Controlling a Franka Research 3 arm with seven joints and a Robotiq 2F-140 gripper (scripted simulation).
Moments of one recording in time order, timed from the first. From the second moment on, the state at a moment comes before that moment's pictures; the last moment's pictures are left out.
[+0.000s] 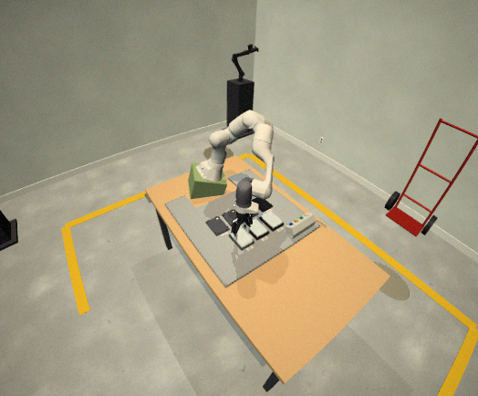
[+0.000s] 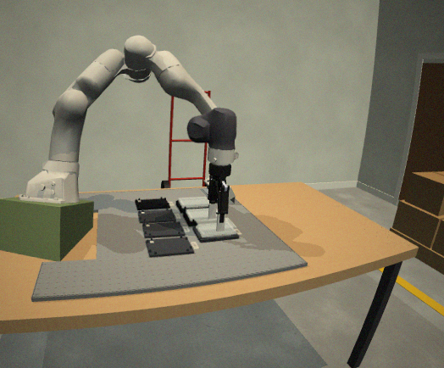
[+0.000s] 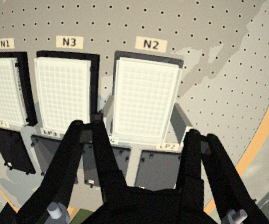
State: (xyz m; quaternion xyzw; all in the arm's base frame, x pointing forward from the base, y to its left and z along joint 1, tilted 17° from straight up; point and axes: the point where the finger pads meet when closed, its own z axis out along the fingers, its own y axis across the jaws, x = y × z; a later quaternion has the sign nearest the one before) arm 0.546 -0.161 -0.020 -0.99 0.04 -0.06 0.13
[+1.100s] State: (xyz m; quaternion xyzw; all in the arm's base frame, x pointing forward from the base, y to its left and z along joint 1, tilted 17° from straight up) arm 0.547 -0.160 -0.025 -0.99 0.04 -0.06 0.13
